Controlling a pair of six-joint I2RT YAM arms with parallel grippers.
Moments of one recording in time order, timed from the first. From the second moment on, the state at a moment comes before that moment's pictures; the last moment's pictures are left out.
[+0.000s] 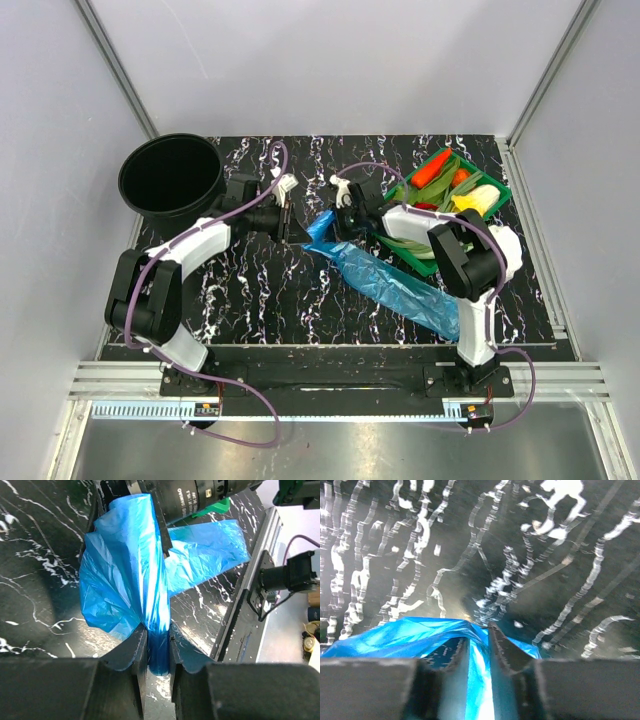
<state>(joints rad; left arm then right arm) -0.31 1.58 0.99 -0.11 0.88 -0.16 0.55 2.05 1.32 -0.07 -0.46 0.29</state>
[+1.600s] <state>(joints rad) -0.24 1.52 0.84 0.15 0.70 -0.46 0.46 1.92 1.05 0.44 -0.78 0.69</state>
